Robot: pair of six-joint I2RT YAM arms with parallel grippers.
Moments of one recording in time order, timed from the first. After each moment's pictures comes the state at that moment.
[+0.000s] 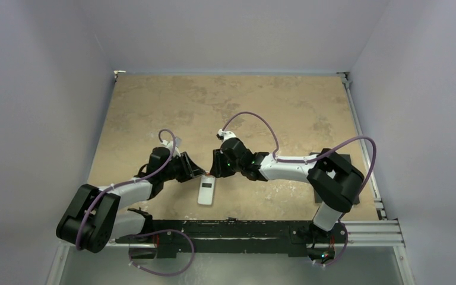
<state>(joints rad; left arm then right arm) -0.34 1.24 0.25 0.36 0.44 -0.80 0.96 1.69 0.92 0.05 0.01 0.67</state>
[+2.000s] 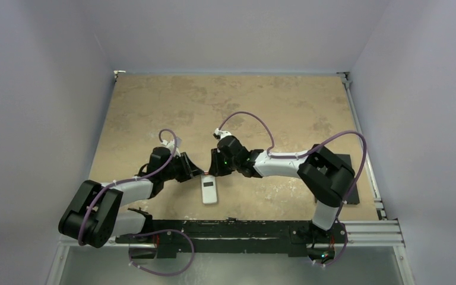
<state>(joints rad) -0.33 1.27 0.25 0.39 0.43 -0.78 0.95 1.78 0.97 0.06 -0.04 0.68</state>
